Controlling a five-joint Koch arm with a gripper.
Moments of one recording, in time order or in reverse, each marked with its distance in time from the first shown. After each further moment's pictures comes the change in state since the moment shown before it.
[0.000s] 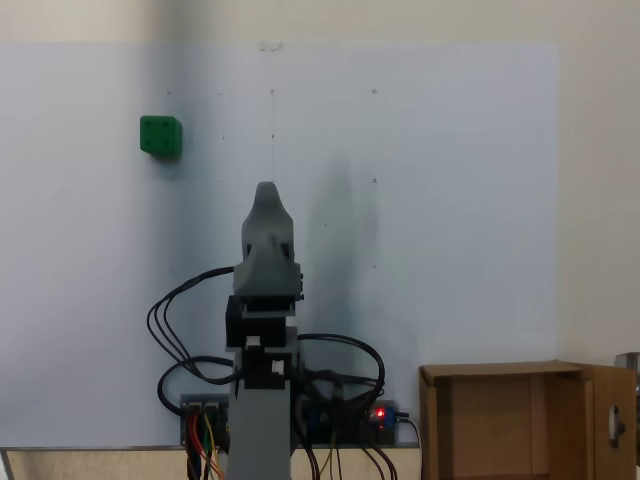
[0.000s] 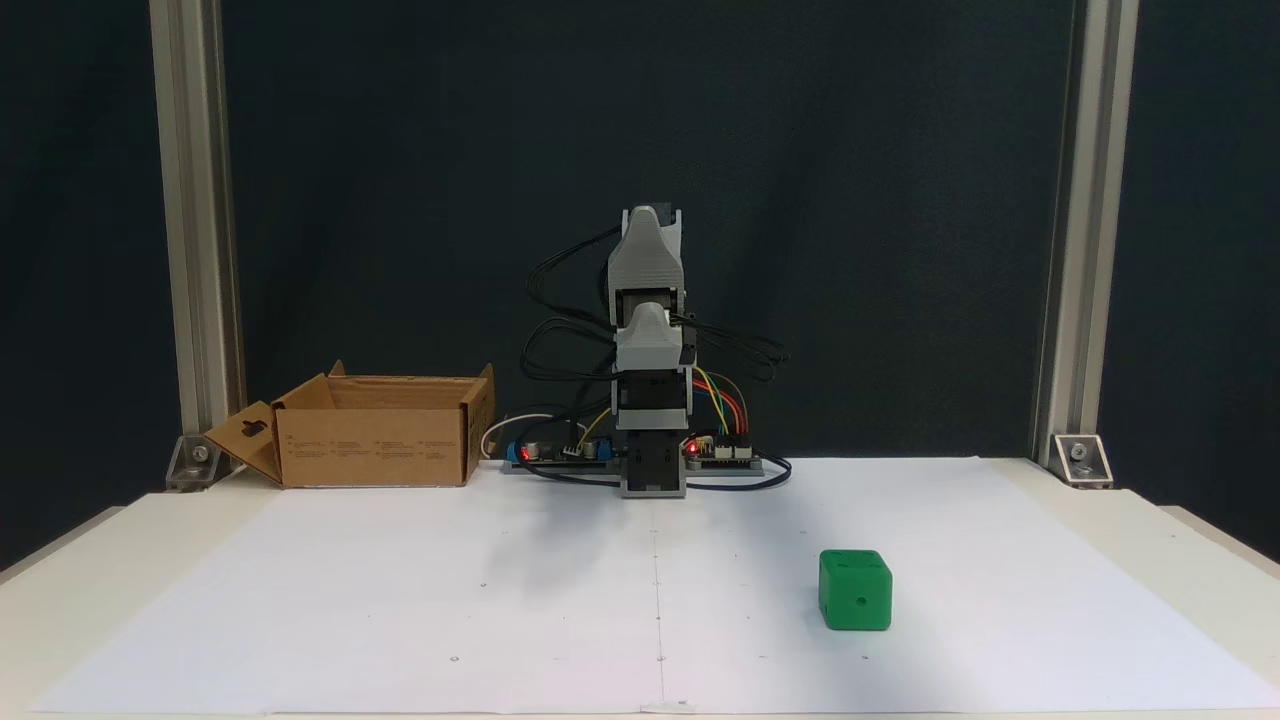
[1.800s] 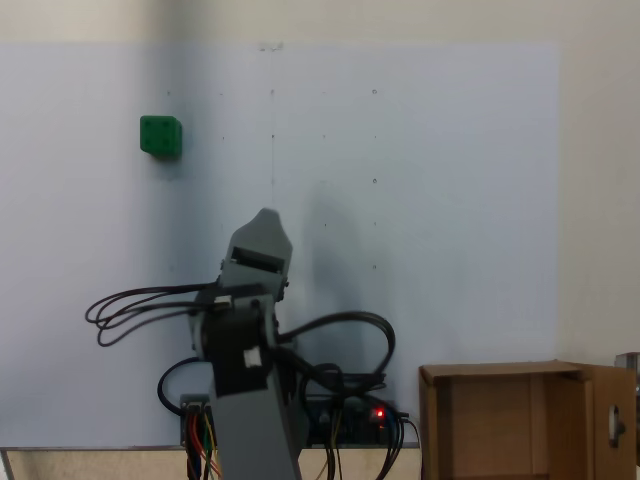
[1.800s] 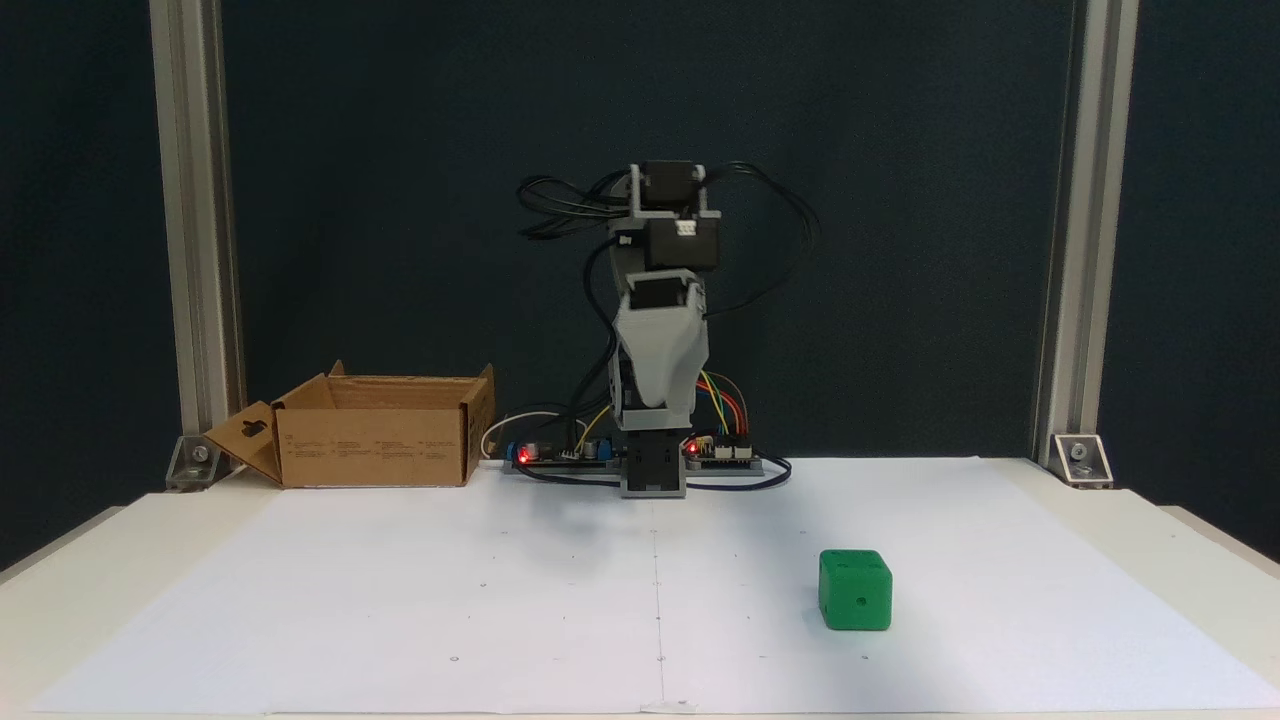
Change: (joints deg) arm -11.2 -7.4 -65.6 158.9 22.9
